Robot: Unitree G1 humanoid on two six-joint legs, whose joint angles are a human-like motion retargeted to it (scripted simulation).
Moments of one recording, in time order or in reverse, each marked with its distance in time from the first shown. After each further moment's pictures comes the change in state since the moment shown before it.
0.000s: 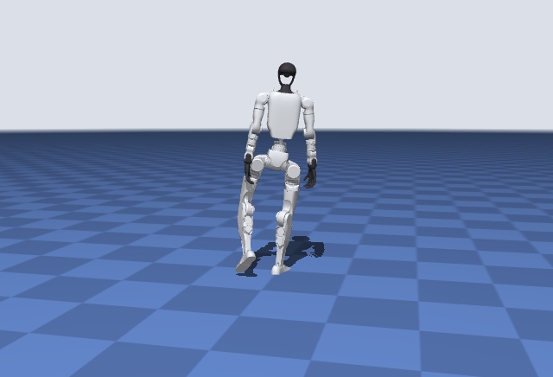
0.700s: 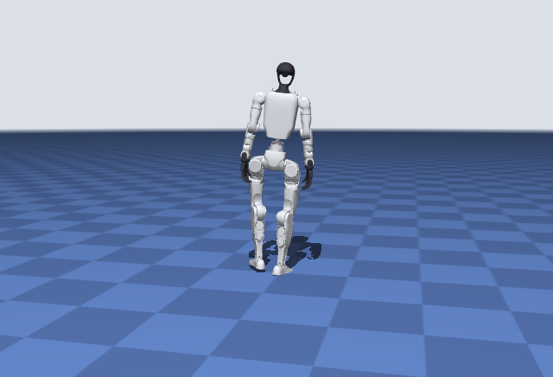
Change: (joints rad) left arm 0.006 -0.010 -0.052 -0.010 0.032 -0.006 -0.027; right arm 0.036 0.003 -0.042 0.013 0.039 -0.001 -0.018; waist -0.024 0.095 -0.025; left_leg 0.054 -0.195 0.084 -0.629 -0.251 0.074; right_leg 0.008 0.042 0.123 0.019 0.036 0.030
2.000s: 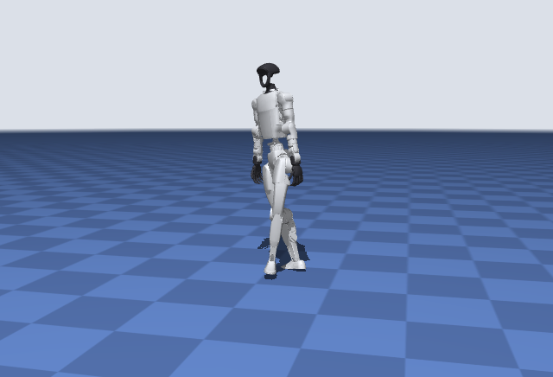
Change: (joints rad) left arm -0.102 -0.003 0.126 0.089 -0.127 0.000 0.101; right arm 0.063 -0.091 -0.148 0.043 0.048 -0.022 -0.092; waist 0.216 -0.100 -0.050; left_leg -0.197 0.058 0.662 0.063 -0.033 -0.115; right_leg 0.042 -0.021 -0.804 0.000 -0.052 0.310
